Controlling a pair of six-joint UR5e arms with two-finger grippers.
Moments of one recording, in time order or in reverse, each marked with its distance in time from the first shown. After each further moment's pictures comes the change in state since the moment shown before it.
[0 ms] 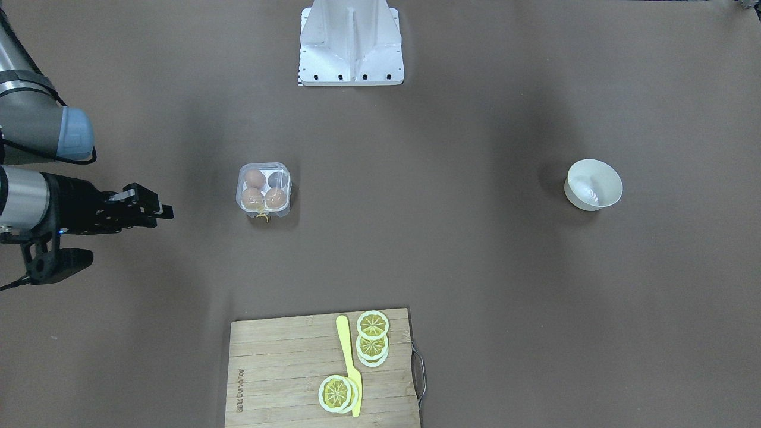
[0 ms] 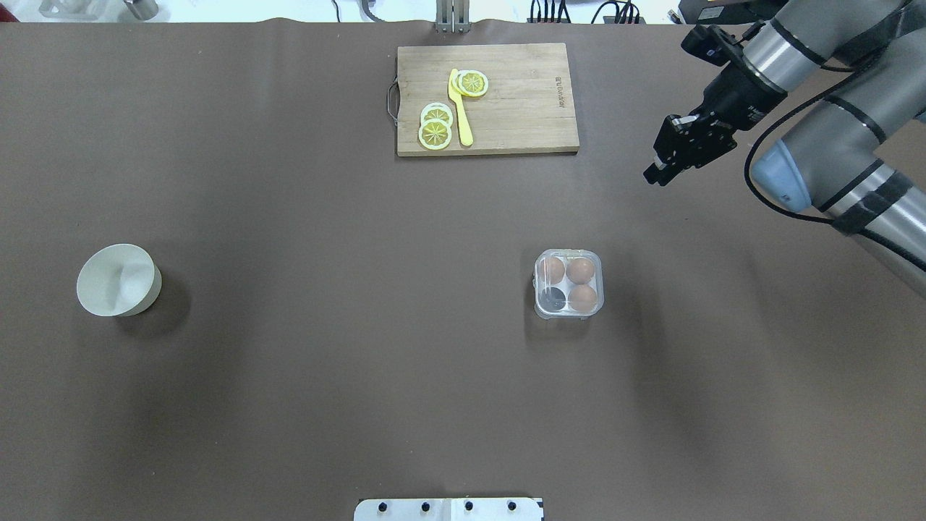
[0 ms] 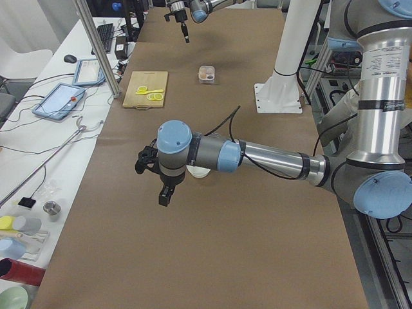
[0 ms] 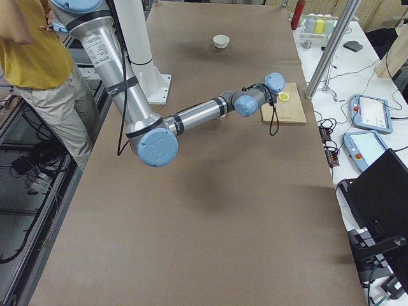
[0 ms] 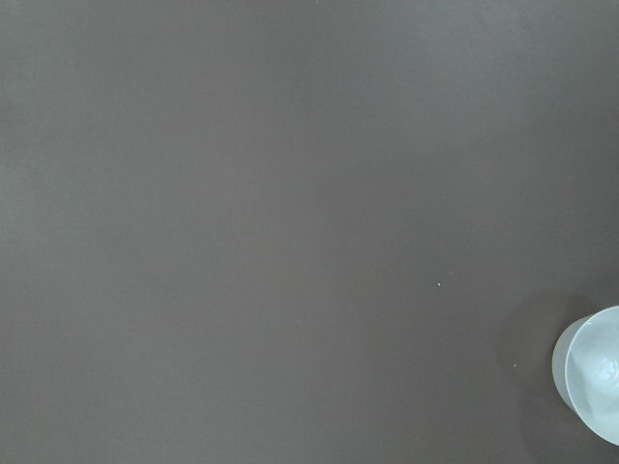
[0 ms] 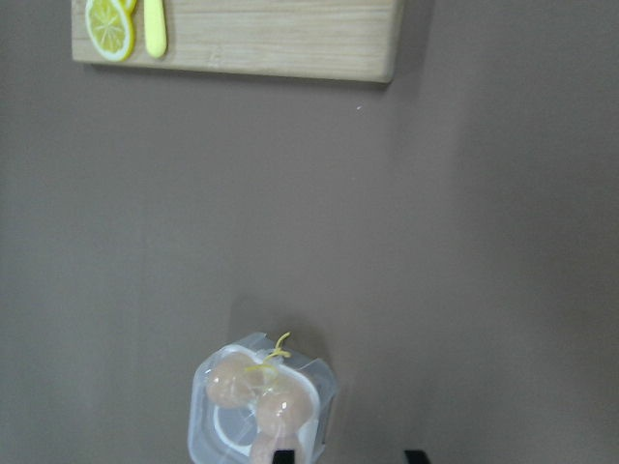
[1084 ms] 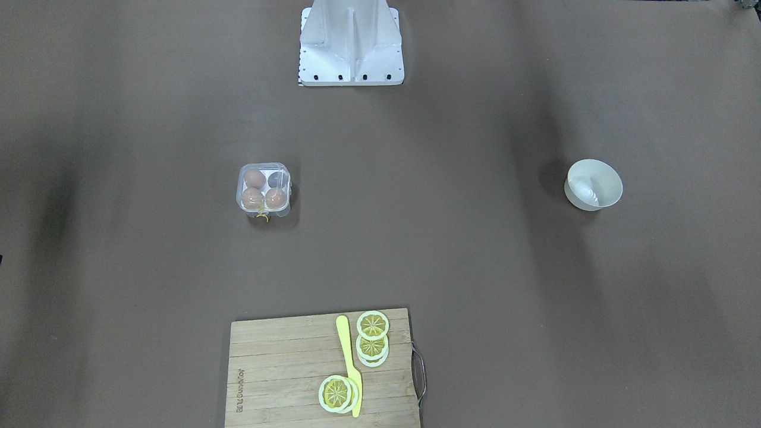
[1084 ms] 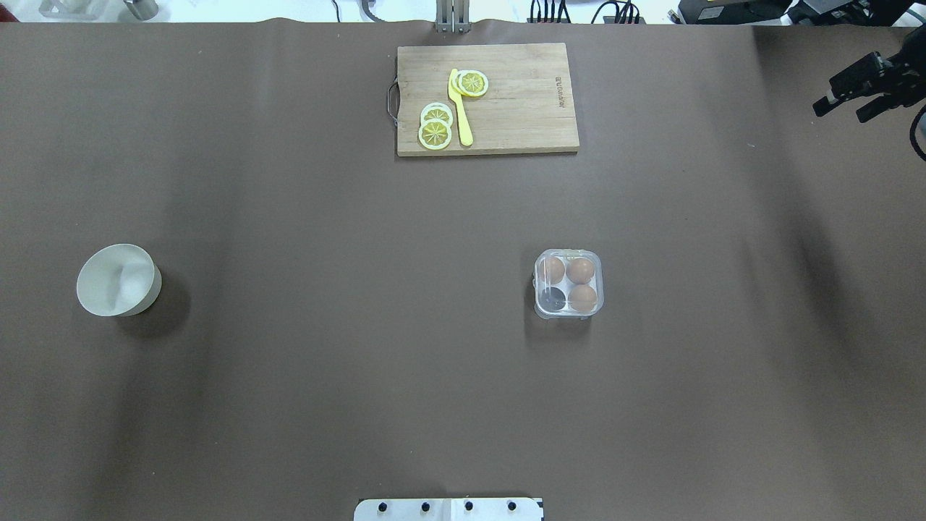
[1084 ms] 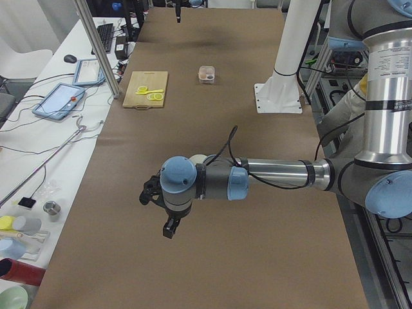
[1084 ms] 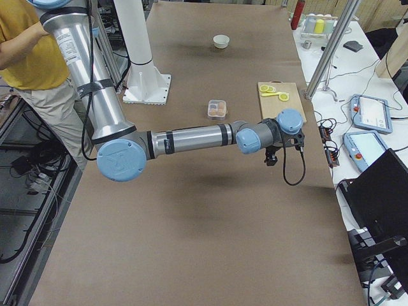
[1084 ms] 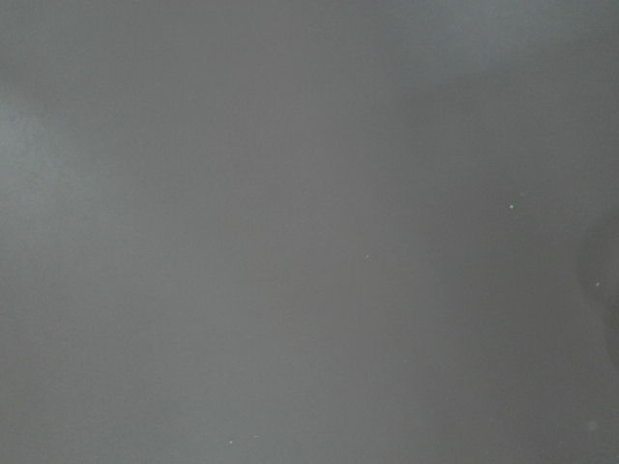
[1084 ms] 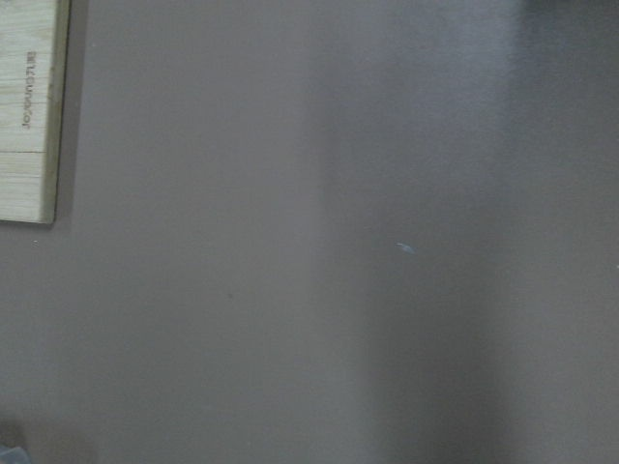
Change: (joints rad) left arm -0.100 0.019 0.155 0.000 0.006 0.275; right arm 0.249 -0.115 -0.122 -0.008 -0.161 -0.277
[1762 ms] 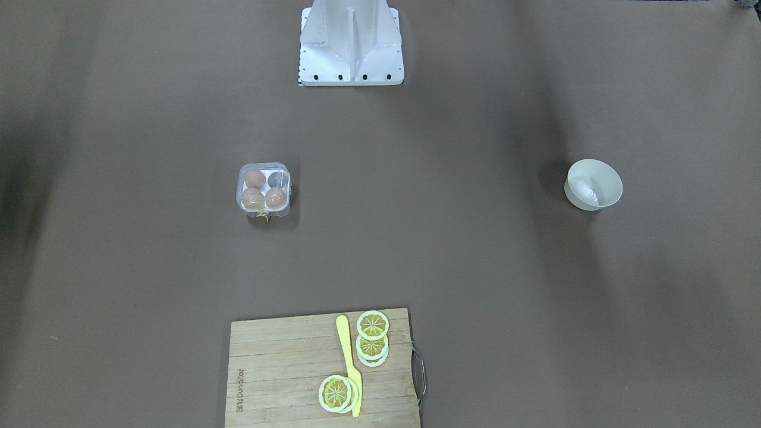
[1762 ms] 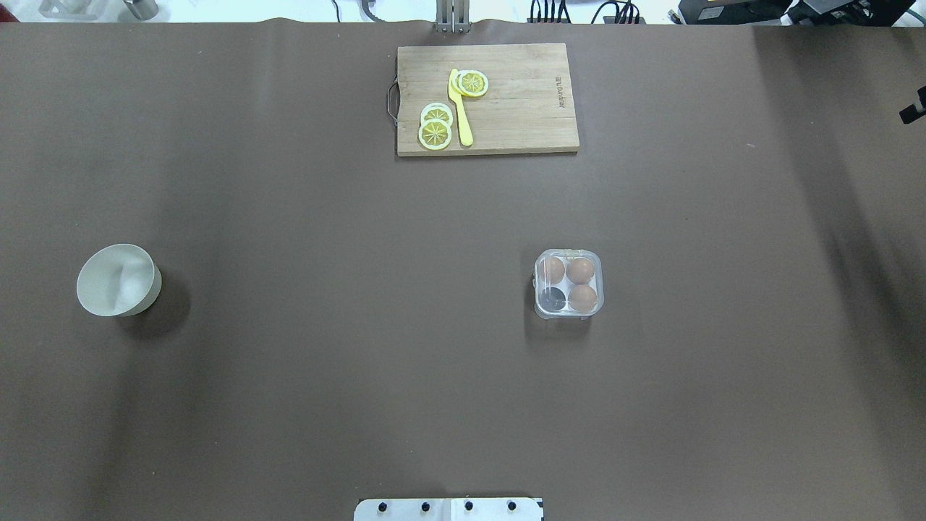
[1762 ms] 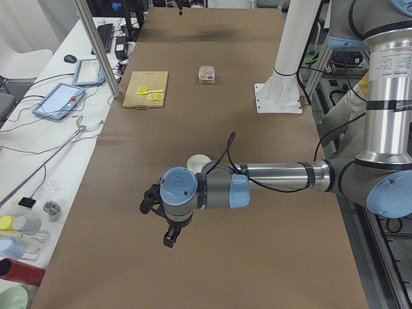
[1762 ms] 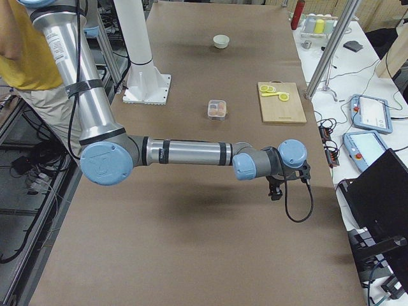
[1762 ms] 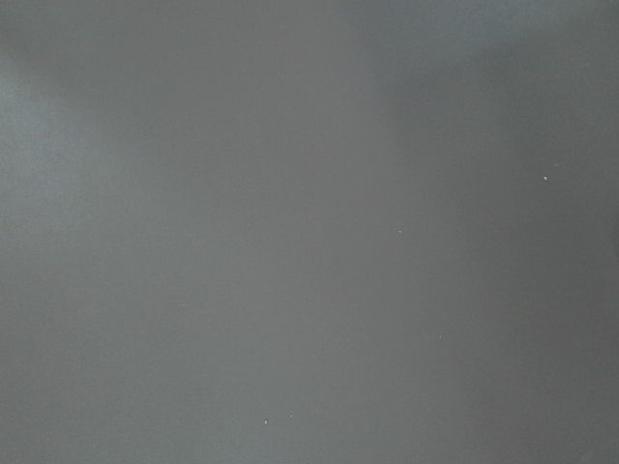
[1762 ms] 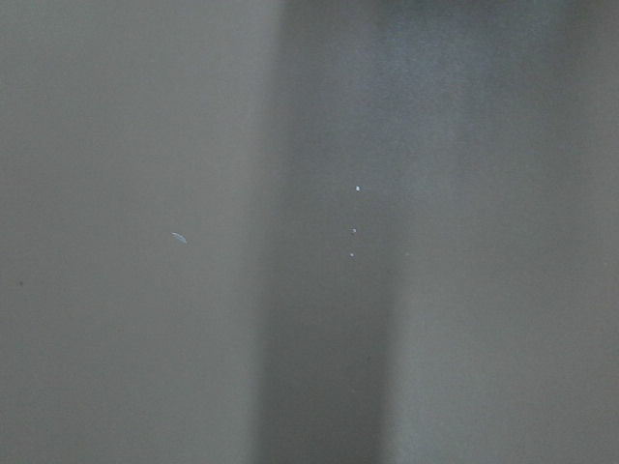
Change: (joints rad) left arm -0.011 -0.002 0.021 0.000 0.000 0.027; right arm 0.114 -0.042 -0.108 -0.004 -0.087 -0.201
